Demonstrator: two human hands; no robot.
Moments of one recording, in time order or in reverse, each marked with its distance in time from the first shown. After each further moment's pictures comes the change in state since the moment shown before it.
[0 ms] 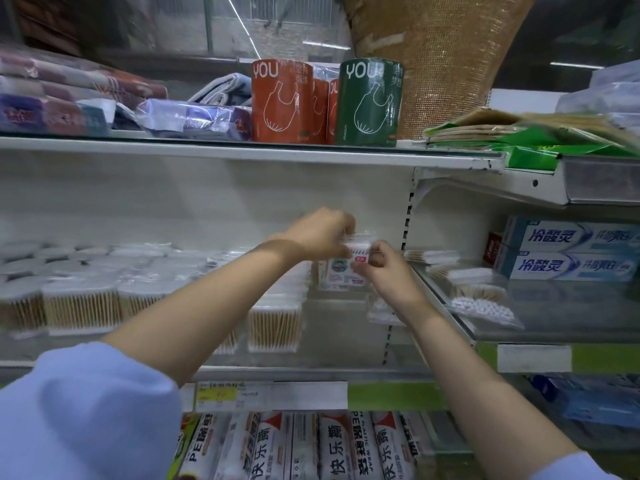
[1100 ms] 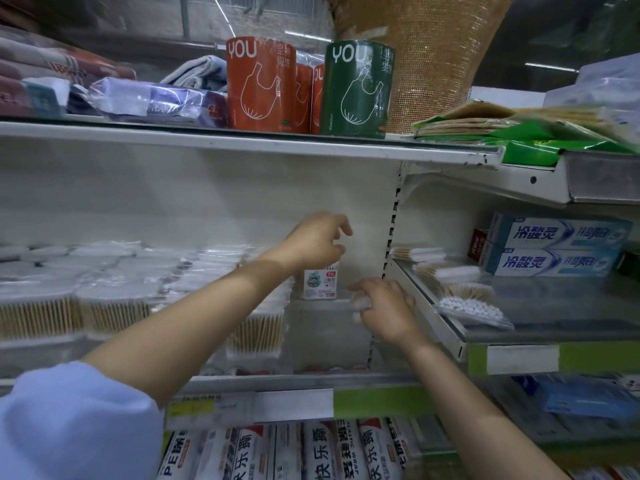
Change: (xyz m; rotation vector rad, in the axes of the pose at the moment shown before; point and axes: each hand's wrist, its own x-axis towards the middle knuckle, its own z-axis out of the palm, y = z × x) left_hand 0.011 0.003 0.027 -0.260 0.039 -0.057; right_hand -0.017 0.040 -0.011 -0.965 -0.066 0.000
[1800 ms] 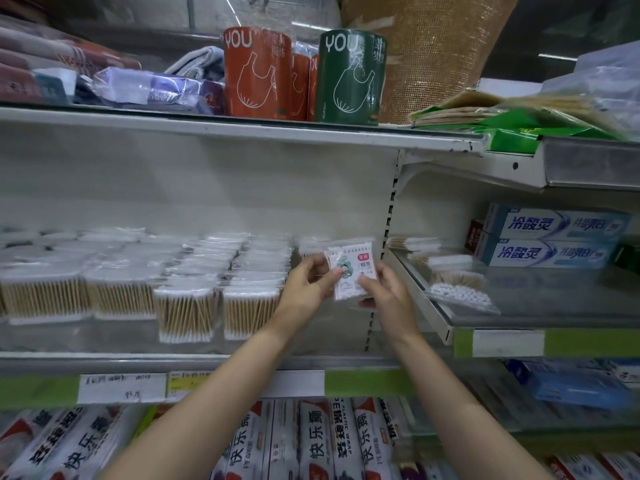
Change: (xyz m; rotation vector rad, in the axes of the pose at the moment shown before) left_hand -0.073 0.002 0.081 -1.204 0.248 -0.214; right_hand -0.030 -0.004 -0.001 1.152 0.165 0.040
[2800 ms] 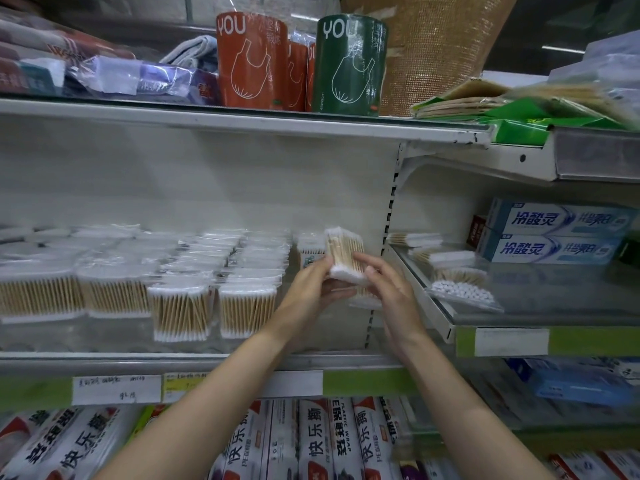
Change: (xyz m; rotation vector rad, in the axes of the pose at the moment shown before) left_hand -0.004 0.003 0.005 -0.192 -0.105 -0.109; right_hand -0.001 0.001 -0.005 0.015 -0.070 -0.034
